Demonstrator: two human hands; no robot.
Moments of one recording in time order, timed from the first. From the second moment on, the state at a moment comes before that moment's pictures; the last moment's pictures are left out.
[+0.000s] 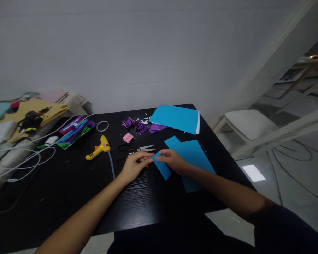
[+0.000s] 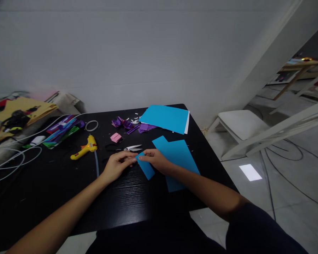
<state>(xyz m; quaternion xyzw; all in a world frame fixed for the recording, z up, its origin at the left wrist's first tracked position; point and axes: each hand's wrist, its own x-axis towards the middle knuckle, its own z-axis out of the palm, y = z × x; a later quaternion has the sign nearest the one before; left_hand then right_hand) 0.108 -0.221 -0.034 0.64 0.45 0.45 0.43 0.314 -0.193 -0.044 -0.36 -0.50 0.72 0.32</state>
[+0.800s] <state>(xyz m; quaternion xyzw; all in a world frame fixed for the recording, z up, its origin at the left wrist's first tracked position) 0.111 -0.225 -0.035 0.65 0.47 0.39 0.44 0.310 -0.200 -0.042 -0.36 -0.55 0.68 0.33</state>
